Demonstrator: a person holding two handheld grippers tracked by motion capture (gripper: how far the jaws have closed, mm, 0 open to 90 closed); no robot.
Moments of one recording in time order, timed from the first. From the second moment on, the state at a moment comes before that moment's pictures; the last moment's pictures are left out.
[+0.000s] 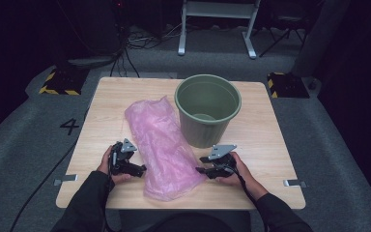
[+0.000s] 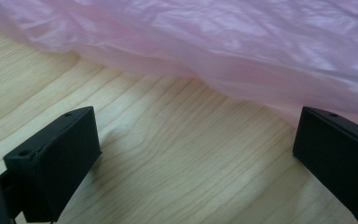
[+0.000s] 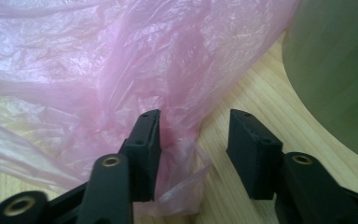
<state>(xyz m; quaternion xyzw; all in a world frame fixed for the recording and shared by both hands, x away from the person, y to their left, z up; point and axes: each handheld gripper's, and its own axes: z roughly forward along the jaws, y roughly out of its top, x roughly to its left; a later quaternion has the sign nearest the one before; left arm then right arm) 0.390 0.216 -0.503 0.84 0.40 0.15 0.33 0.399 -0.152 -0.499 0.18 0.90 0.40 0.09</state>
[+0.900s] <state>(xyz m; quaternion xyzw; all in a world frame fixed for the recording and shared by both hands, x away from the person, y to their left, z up) 0.420 0.194 -0.473 0.79 0.45 0.20 0.36 0.390 -0.188 -0.503 0.18 0.89 0.41 0.09</state>
